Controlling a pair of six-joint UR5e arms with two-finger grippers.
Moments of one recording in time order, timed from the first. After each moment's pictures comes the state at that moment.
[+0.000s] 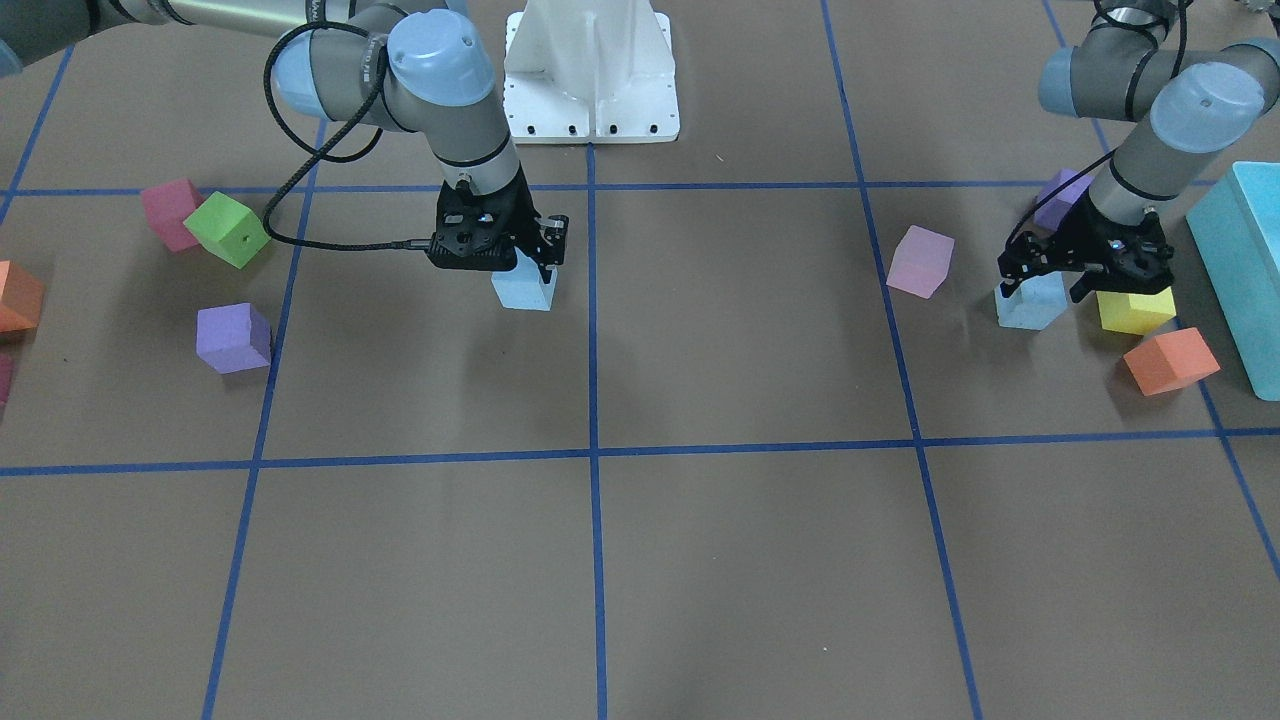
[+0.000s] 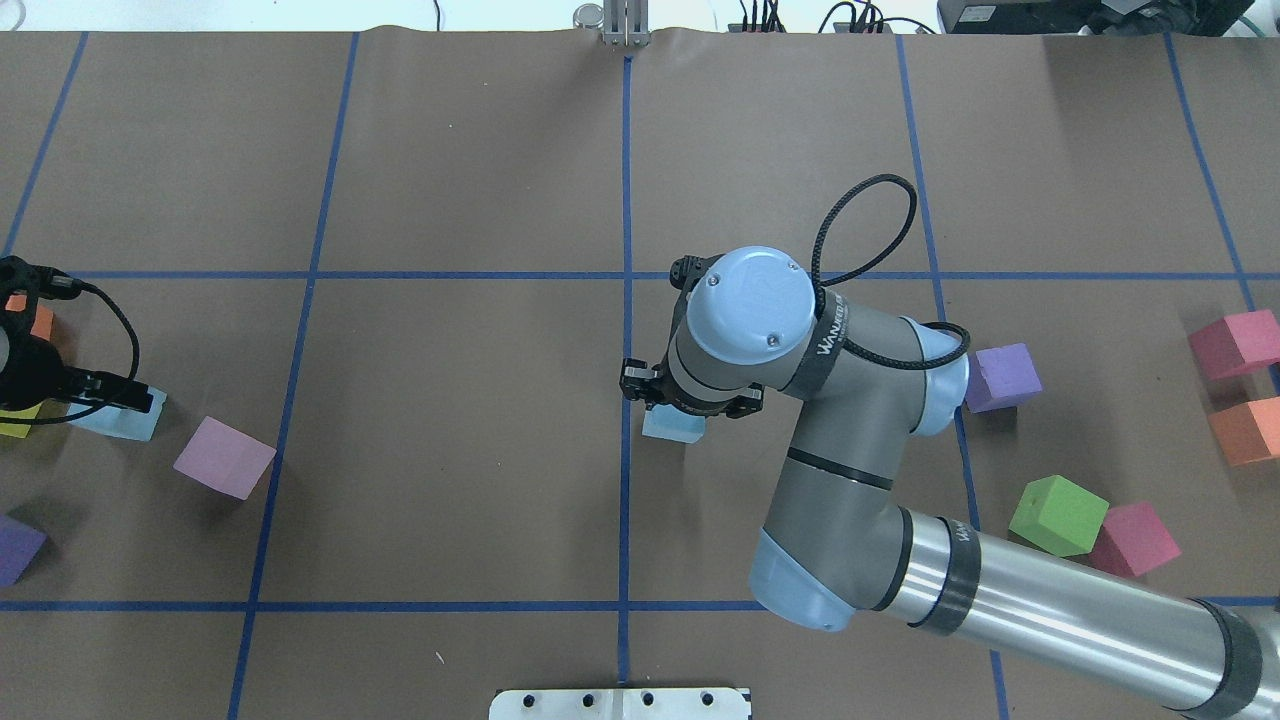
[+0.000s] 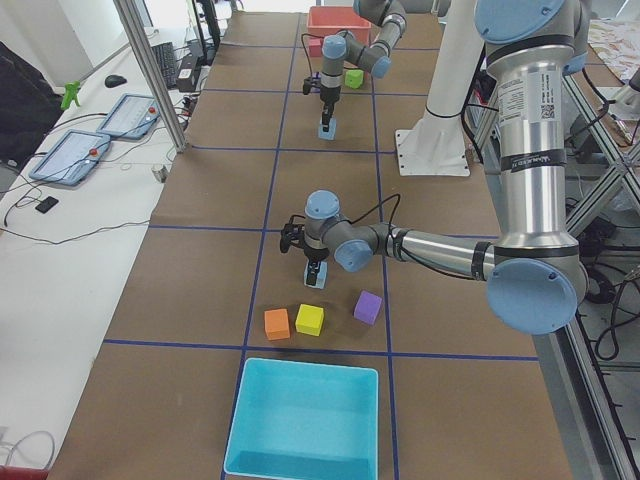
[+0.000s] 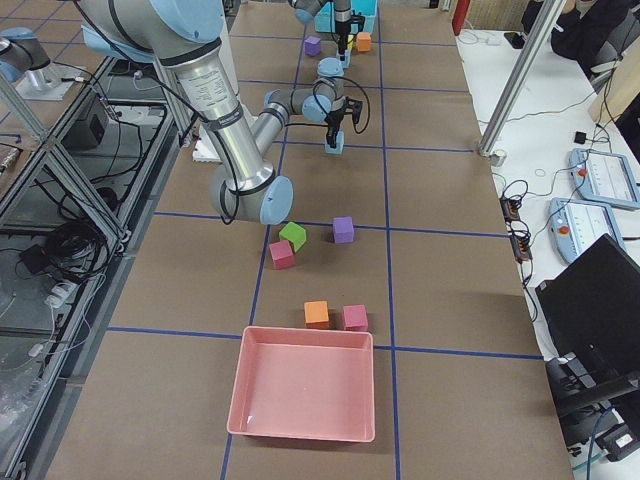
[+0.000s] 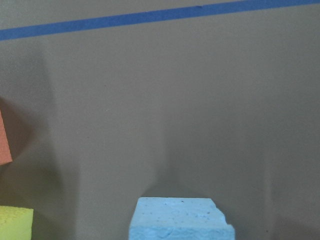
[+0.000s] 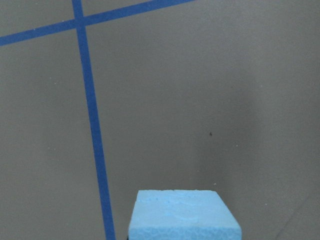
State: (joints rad) left arm -0.87 -1.45 -1.74 -2.18 -2.06 -0.80; right arm 0.47 -0.89 1.66 -1.49 1.85 1.42
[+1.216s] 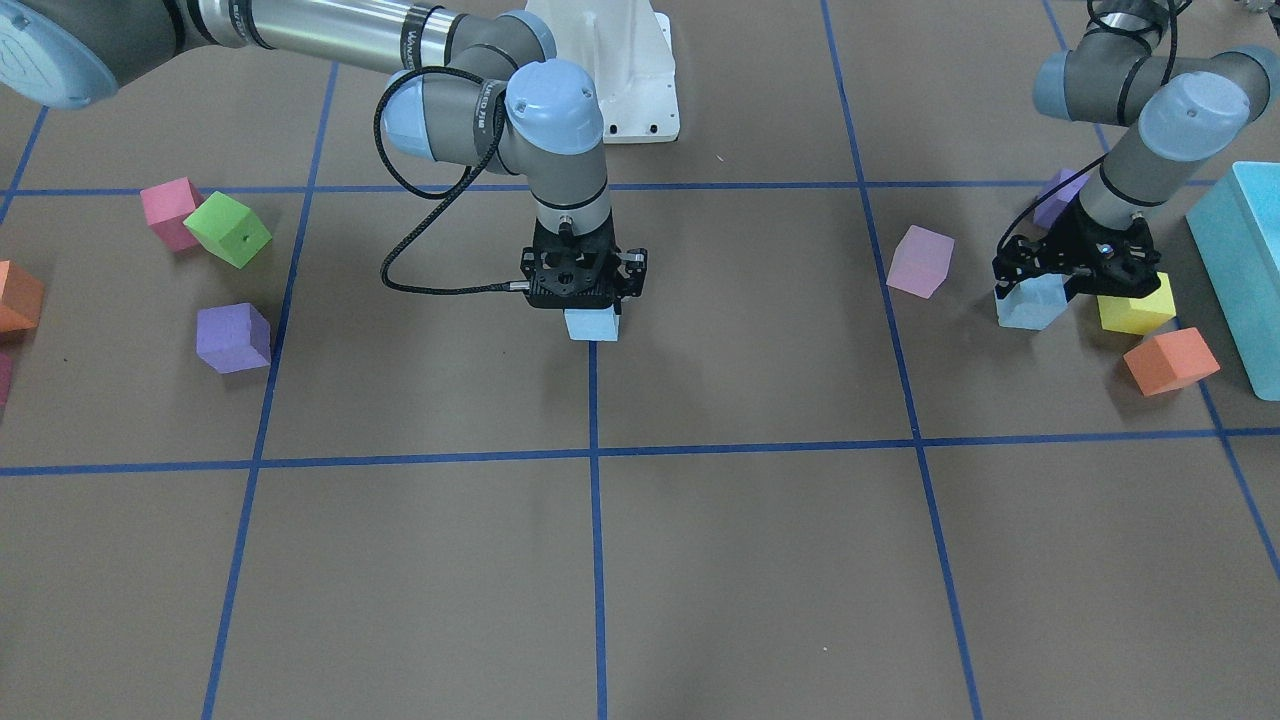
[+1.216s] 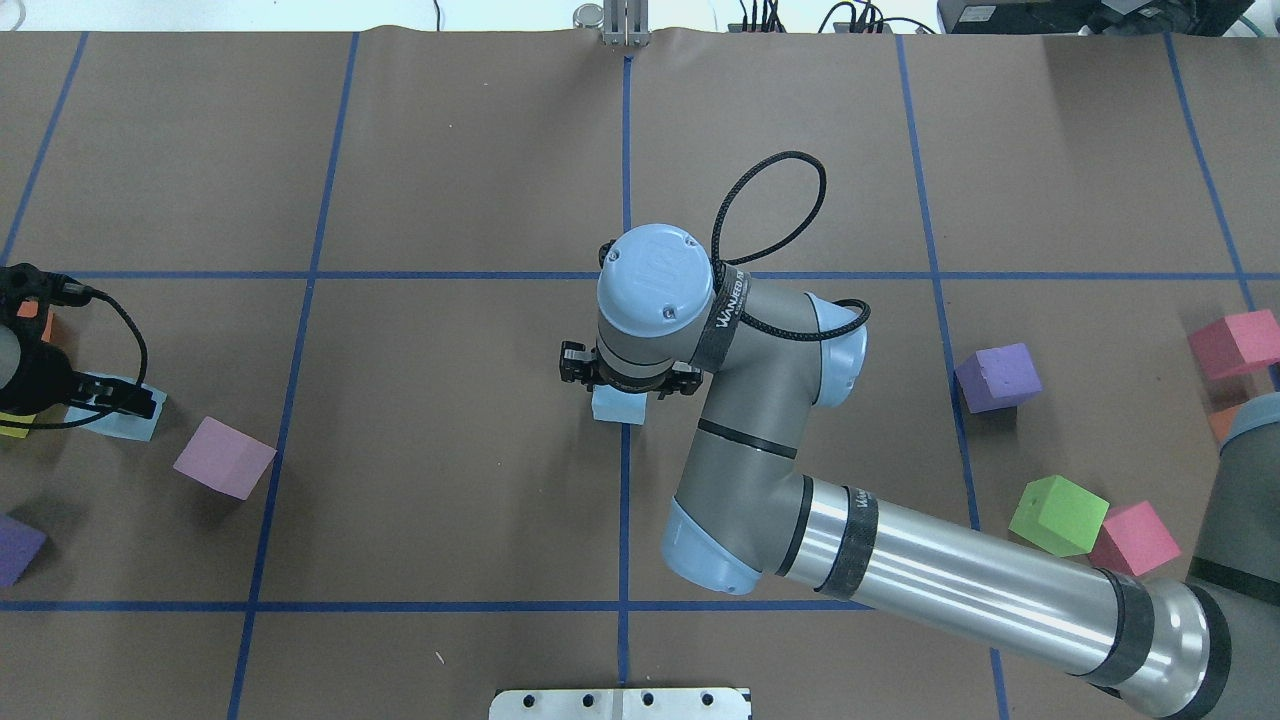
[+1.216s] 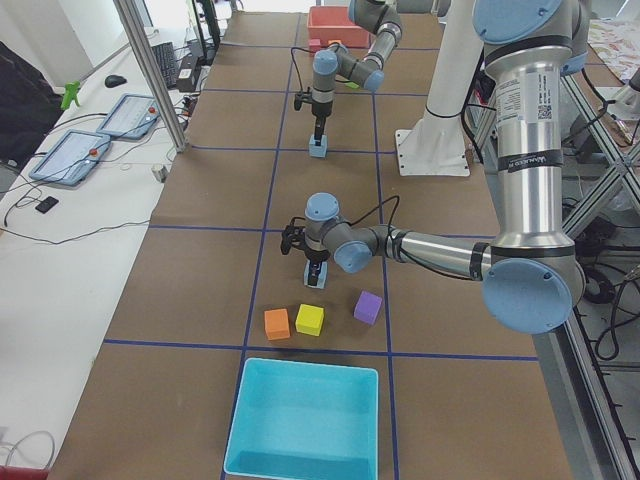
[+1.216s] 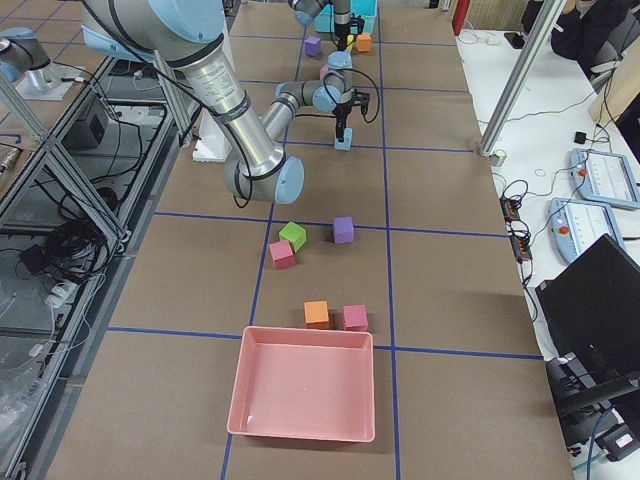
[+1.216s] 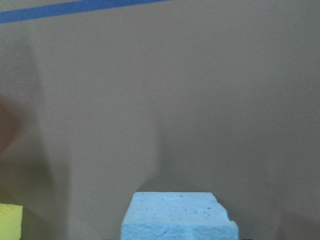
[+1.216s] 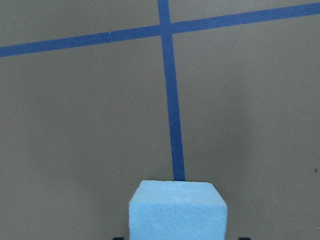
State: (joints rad) left arm -0.85 -1.46 -1.72 -2.18 -2.06 -0.79; right arm 0.47 -0.76 1.50 -1.48 1.84 1.35
